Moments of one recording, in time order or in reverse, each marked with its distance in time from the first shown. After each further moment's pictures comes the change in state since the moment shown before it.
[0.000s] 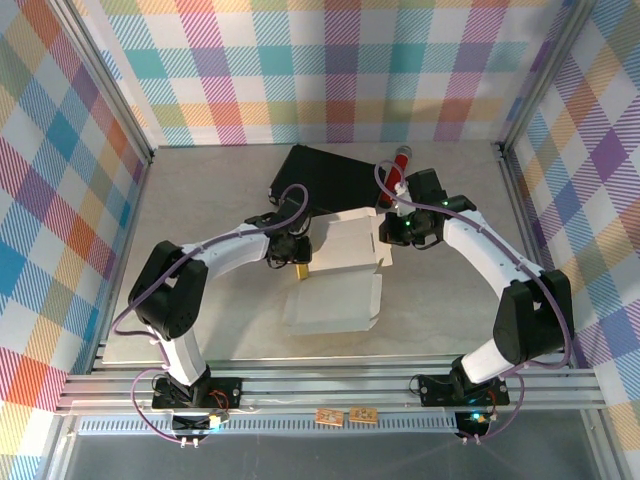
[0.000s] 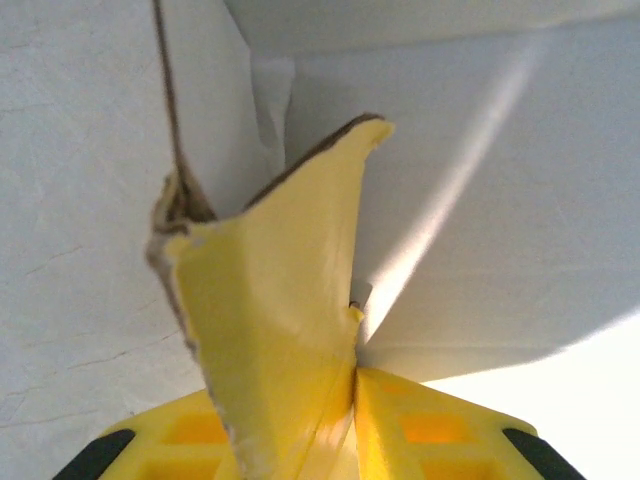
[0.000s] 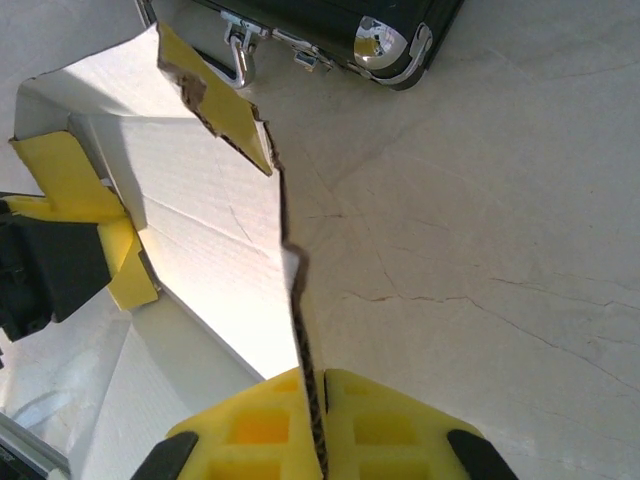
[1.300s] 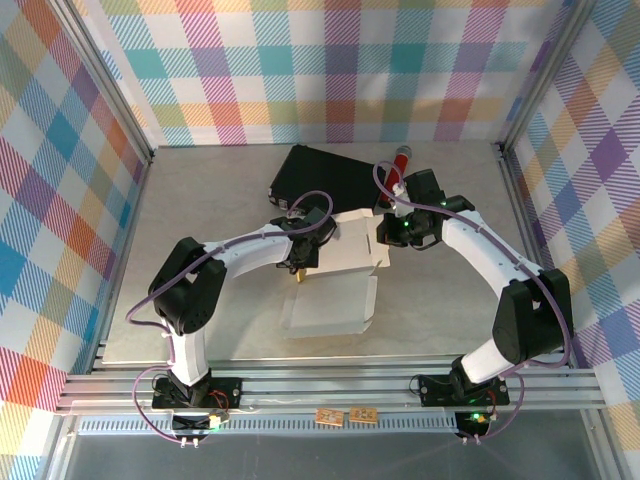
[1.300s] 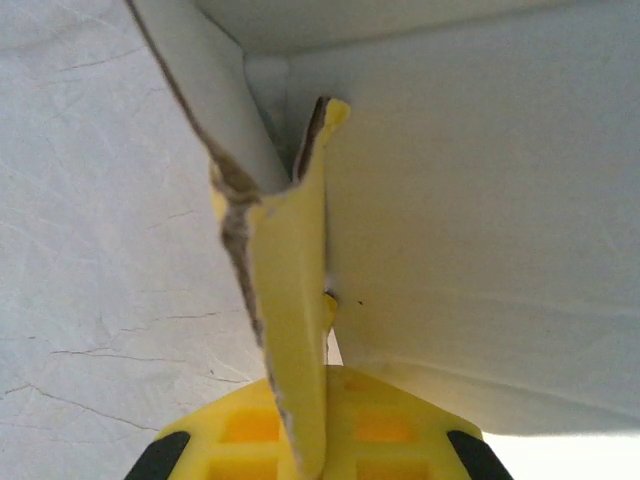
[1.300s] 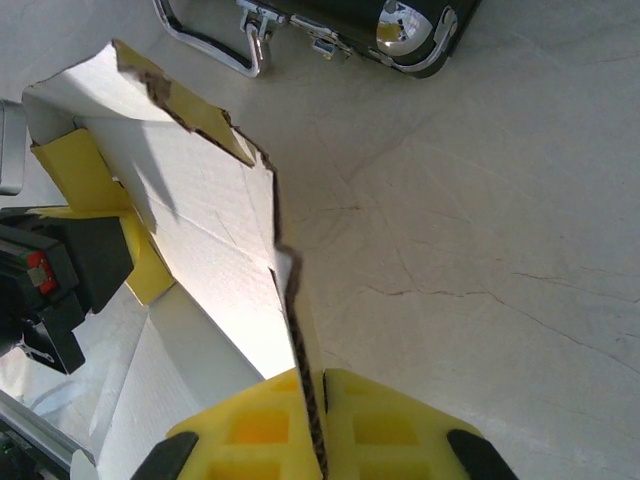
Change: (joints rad) left arm -0.128 0.103 0.130 -0.204 -0.353 -0.134; right arm 0.007 0.002 0.000 0.000 -0.022 0.012
